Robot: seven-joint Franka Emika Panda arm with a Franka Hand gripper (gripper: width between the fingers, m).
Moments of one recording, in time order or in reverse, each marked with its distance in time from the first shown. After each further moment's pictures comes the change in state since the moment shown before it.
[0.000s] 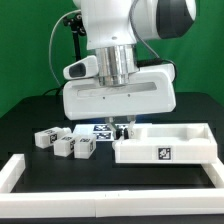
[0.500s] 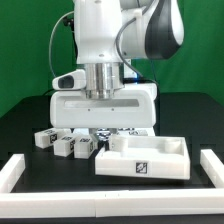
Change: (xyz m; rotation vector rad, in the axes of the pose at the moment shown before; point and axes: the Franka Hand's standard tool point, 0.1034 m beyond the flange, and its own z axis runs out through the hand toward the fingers) arm -0.024 0.053 0.029 -0.088 0.019 -0.032
